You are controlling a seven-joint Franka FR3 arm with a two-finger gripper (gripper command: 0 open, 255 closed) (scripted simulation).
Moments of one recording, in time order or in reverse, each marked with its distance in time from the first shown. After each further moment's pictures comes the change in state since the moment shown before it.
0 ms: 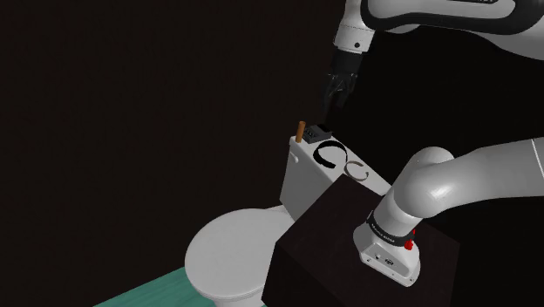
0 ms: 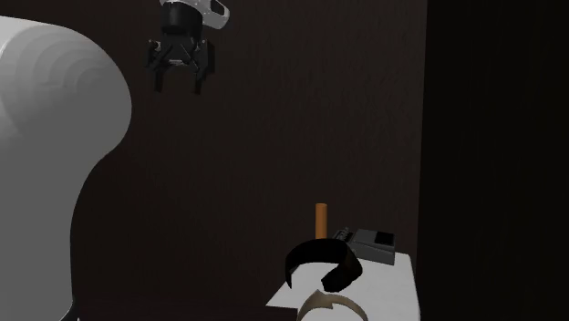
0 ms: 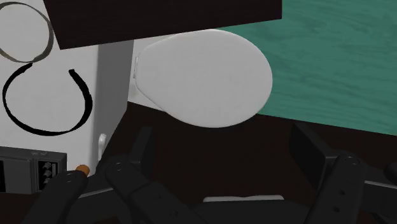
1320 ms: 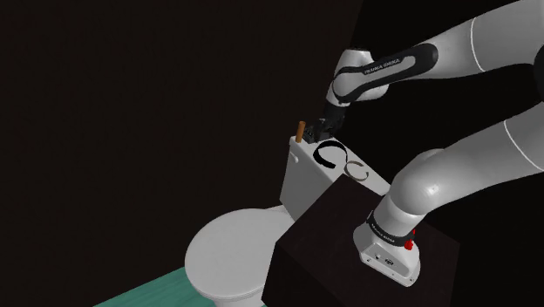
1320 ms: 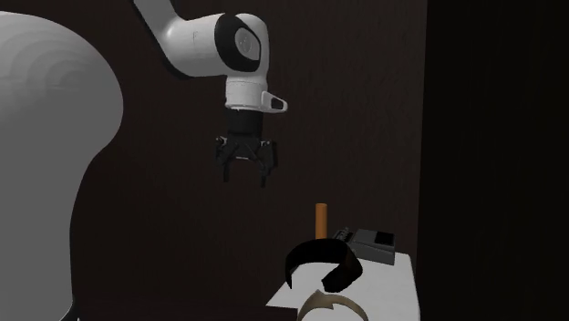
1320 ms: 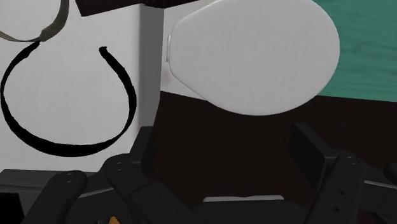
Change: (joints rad) arm -0.125 0.287 -0.192 -0.315 -0.131 0.657 -0.176
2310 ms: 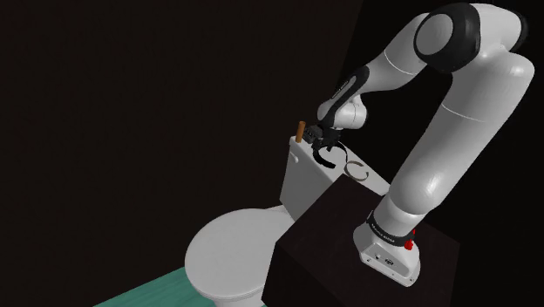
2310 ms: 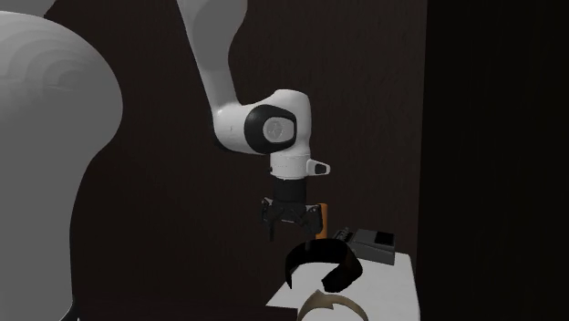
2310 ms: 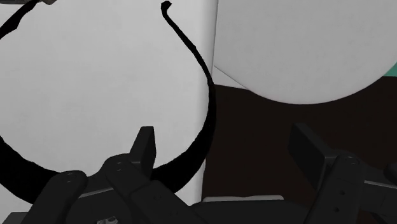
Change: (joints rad) arm -0.007 0.544 -0.148 0.066 0.266 0.505 -0.342
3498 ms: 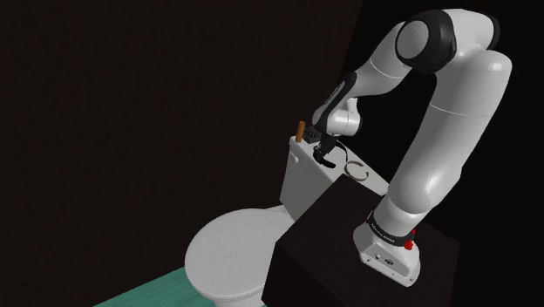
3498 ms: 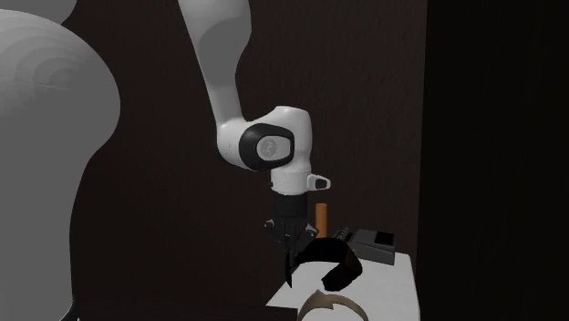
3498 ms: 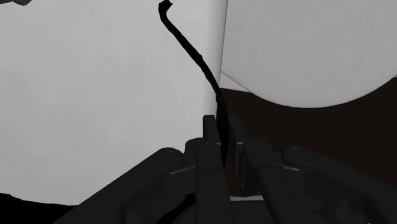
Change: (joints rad) arm -0.031 0.111 0.059 0.018 0.157 0.081 -0.121
